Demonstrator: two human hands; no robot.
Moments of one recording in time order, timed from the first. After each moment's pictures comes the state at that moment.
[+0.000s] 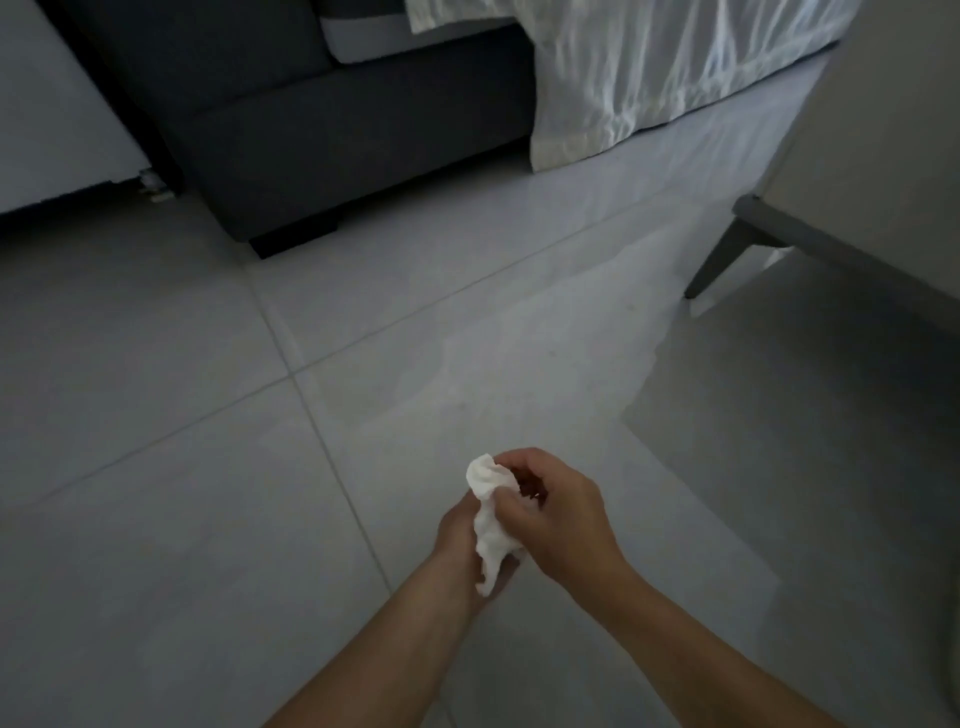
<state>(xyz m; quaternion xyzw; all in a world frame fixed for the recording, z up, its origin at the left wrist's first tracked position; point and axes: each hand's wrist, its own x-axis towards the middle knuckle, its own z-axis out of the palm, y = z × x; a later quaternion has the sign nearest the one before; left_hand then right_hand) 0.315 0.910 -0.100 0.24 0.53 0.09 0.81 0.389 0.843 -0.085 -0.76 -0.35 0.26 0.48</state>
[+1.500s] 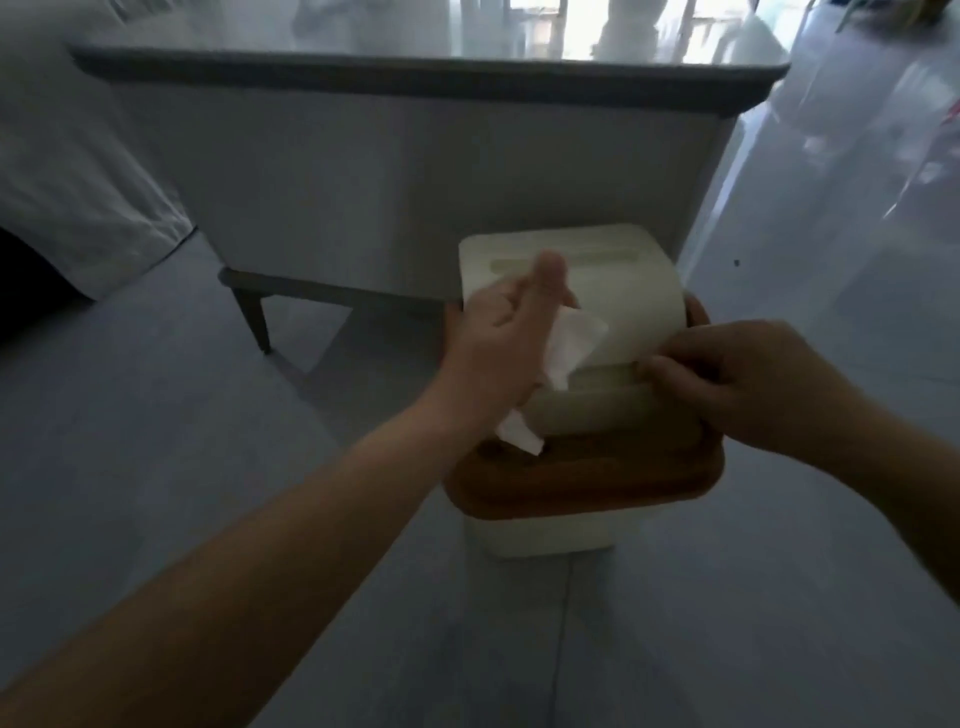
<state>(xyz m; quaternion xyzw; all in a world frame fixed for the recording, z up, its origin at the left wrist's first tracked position) 0.557 0.561 0.108 0.75 -0.05 0.06 0.65 0.575 0.358 0.103 -0.93 -0.28 -0.05 0.22</state>
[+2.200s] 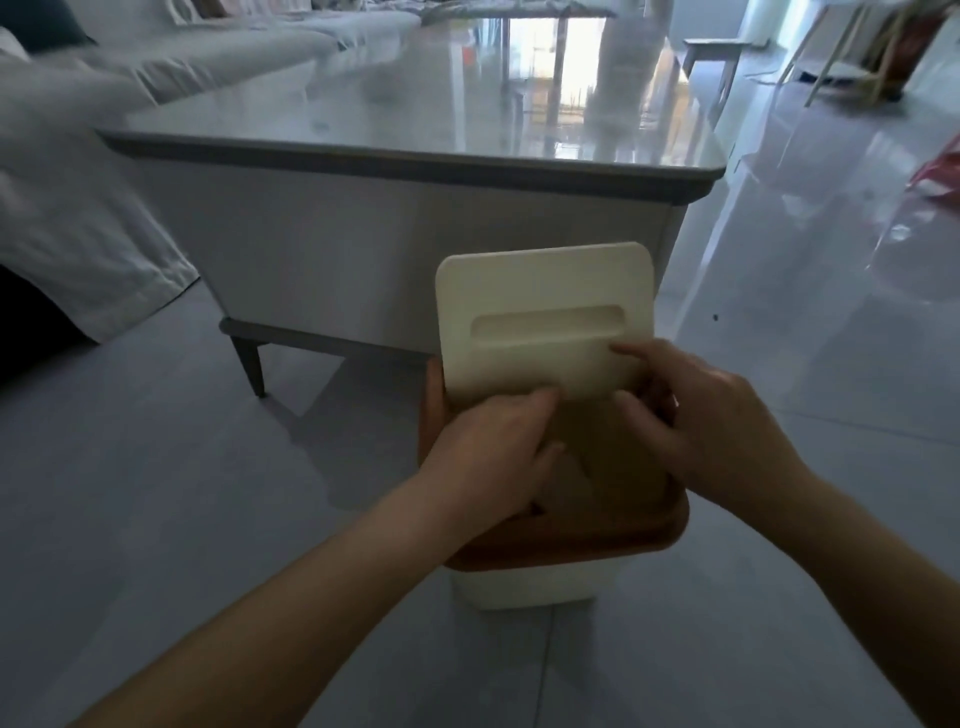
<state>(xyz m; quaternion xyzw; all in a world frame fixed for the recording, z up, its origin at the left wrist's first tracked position) 0.559 0.553 0.075 0.96 -0.18 0.10 0.19 0.579 0.362 0.102 -0.92 -0.25 -0.18 0.25</state>
